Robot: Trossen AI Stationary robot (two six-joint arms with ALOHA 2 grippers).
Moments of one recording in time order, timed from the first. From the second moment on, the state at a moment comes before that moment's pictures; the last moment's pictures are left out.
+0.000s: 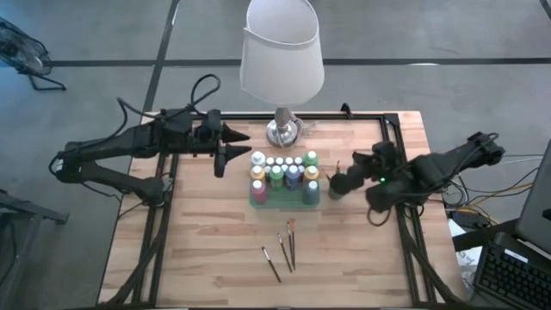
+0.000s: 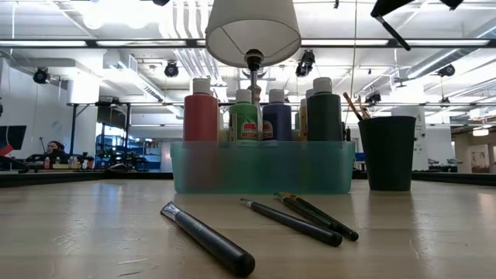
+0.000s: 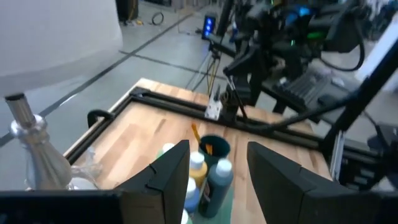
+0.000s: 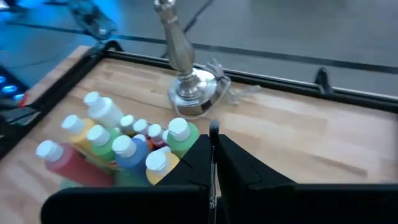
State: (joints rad) left arm 0.11 1.03 1.23 -0.40 -0.04 -0.20; right arm 0.44 1.20 1.31 -1.38 0.99 1.52
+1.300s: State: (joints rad) left arm 0.11 1.07 1.23 -0.26 -0.19 -0.28; right arm 0.15 0.54 0.44 -0.04 0.59 0.22
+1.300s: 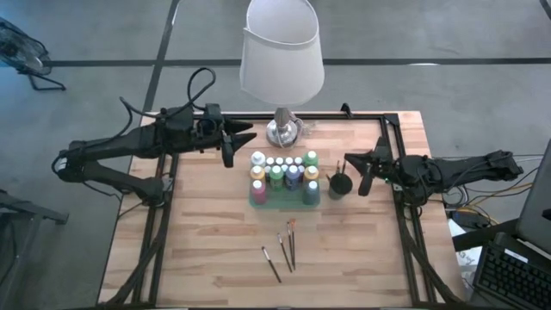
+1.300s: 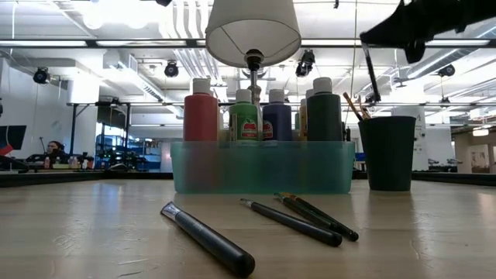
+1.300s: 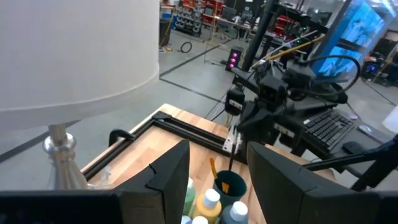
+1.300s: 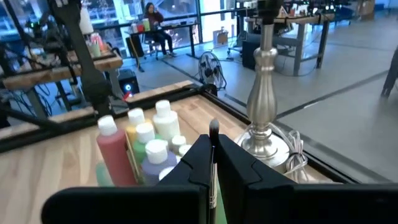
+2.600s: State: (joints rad) left arm 0.11 1.07 1.23 -0.25 -0.27 -0.26; right arm 0.15 0.67 0.30 0.09 0.51 0.25
